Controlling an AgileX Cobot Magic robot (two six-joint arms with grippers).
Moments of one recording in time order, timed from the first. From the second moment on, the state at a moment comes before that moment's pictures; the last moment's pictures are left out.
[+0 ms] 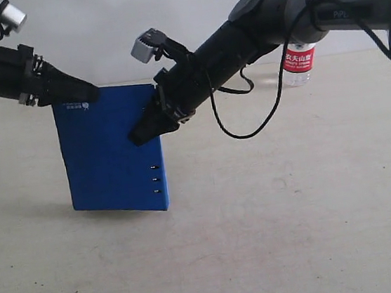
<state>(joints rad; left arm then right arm) 0.19 1.99 -1.42 -1.18 1.19 1.49 0.44 2.29 -1.82 1.05 1.11 -1.37</state>
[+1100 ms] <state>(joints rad) 0.04 1.41 -0.85 -1.07 -0.23 1.22 0.45 2.08 -1.68 0.81 1.04 -1.20</state>
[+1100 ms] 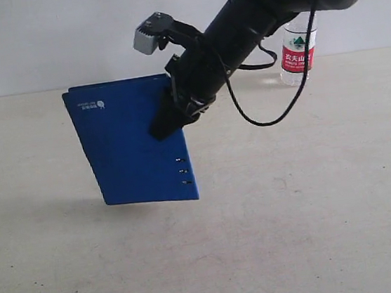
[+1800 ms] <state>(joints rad) 0.00 0.62 -0.26 -1.21 -0.31 0.95 0.50 1.55 -1.37 0.90 0.49 -1.28</state>
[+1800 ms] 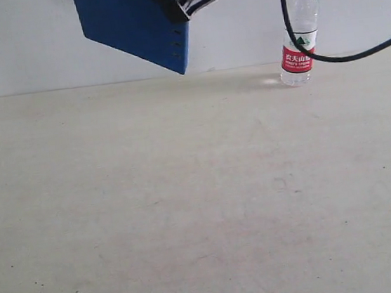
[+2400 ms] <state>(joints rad) 0.00 0.41 -0.01 -1.34 -0.28 0.95 0.51 1.53 -1.39 1.03 0.55 -1.27</state>
